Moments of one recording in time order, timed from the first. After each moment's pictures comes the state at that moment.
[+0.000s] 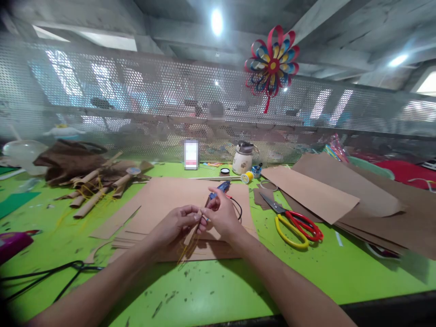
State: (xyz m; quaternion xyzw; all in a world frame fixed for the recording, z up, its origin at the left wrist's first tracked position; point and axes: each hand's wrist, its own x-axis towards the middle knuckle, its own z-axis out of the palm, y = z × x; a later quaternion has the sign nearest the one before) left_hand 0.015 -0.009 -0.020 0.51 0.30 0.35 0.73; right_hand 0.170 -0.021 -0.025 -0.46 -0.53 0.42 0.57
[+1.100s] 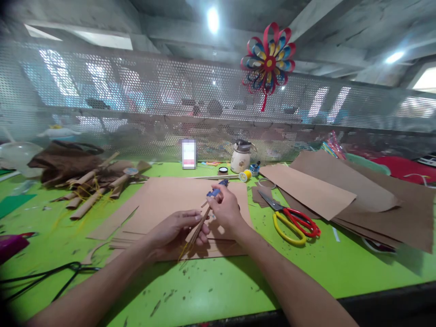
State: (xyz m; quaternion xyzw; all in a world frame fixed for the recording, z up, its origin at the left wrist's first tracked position) left_hand 0.016 -0.017 -0.016 0.46 0.29 0.26 0.80; right_hand 0.183 -0.018 -0.015 -0.53 -0.56 0.32 0.56
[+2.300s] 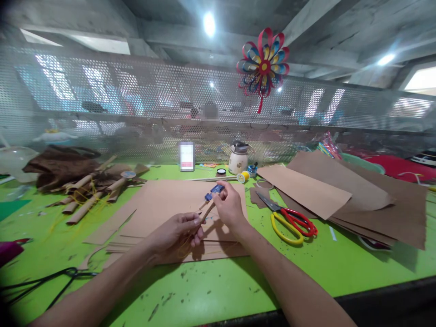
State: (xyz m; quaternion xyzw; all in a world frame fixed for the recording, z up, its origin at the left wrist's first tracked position) left_hand 0.018 -0.015 -0.021 0.50 0.29 0.26 0.77; right_hand 0.192 -0.013 -0.009 -0.54 -0.53 0.24 0.60
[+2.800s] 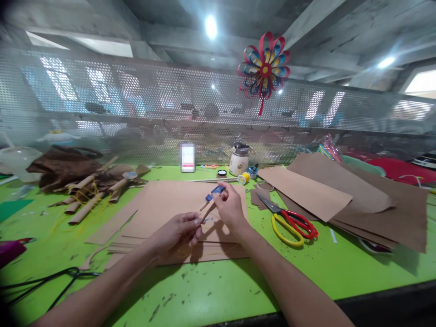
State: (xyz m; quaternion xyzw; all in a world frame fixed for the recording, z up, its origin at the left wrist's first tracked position) left_hand 0.019 -0.016 -0.021 0.49 0.29 0.28 0.77; right_hand 0.192 -0.011 -0.011 -0.51 -0.53 0.27 0.62
